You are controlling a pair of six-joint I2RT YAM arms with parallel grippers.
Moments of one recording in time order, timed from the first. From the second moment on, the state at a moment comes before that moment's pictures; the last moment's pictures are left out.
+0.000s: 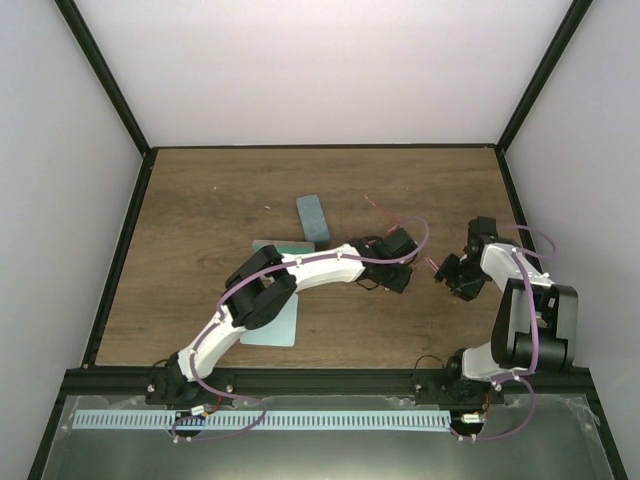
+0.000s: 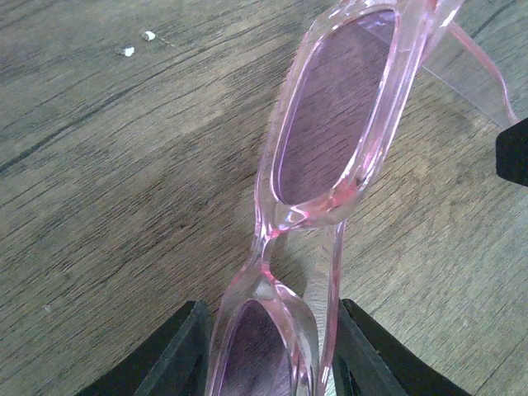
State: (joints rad) left arm -1.05 2.34 1.82 -0.49 0.06 -0.49; right arm -0.17 1.43 0.76 -0.75 -0.17 0.45
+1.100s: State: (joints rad) left arm -1.04 2.31 1.74 -0.41 0.09 -0.49; right arm -0.12 1.53 0.88 -0.81 -0.08 0.43
